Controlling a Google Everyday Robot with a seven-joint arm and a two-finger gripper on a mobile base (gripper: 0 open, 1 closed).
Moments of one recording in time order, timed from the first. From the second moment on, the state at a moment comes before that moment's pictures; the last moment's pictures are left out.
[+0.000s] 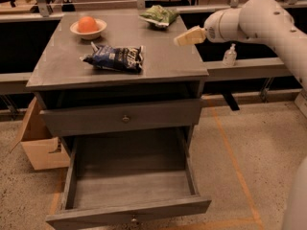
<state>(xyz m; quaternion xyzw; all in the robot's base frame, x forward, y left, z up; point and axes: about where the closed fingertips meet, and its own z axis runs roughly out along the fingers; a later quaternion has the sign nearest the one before) 0.815 -0.155 0.935 -0.31 0.77 0.07 0.55</state>
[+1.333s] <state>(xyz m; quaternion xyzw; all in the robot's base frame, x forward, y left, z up) 0.922 -0.085 0.912 -0.30 0.74 0.07 0.60</state>
